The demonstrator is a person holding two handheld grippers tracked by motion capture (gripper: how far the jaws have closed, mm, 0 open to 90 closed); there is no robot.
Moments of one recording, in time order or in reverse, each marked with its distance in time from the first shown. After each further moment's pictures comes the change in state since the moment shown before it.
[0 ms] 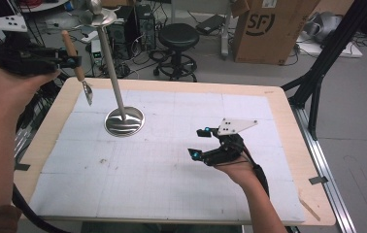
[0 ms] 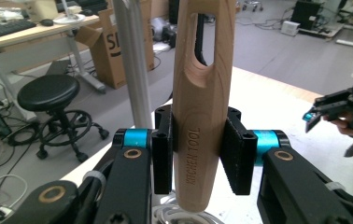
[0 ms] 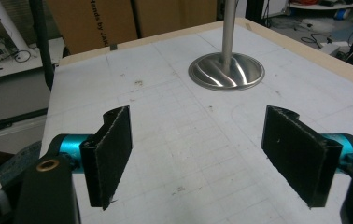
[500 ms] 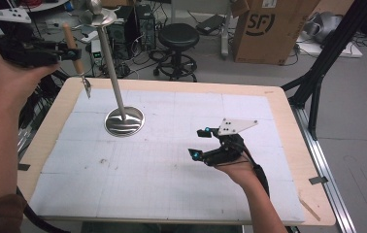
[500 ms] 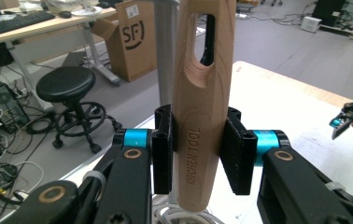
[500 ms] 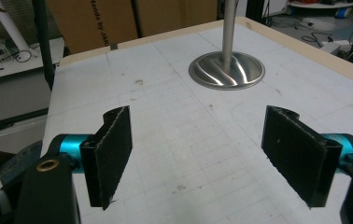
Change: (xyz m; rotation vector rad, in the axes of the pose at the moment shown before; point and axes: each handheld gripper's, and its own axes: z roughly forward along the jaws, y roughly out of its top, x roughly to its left) left arm 0.014 0.008 0.007 0.027 0.056 -0.018; right arm 0.000 -0.001 0.000 0.003 0.003 0.005
